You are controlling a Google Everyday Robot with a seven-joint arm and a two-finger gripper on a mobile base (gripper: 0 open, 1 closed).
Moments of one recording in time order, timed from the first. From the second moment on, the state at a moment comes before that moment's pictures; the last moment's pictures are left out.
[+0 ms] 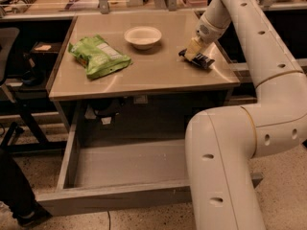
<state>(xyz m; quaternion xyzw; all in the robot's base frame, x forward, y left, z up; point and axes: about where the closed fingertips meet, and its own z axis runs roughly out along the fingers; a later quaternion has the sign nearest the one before) 0.784 -0.170 0.831 -0.36 0.91 0.08 0.19</state>
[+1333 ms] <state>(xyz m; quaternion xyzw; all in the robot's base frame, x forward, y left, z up) 0.766 -0.200 0.853 -0.43 0.87 0.09 0.22</state>
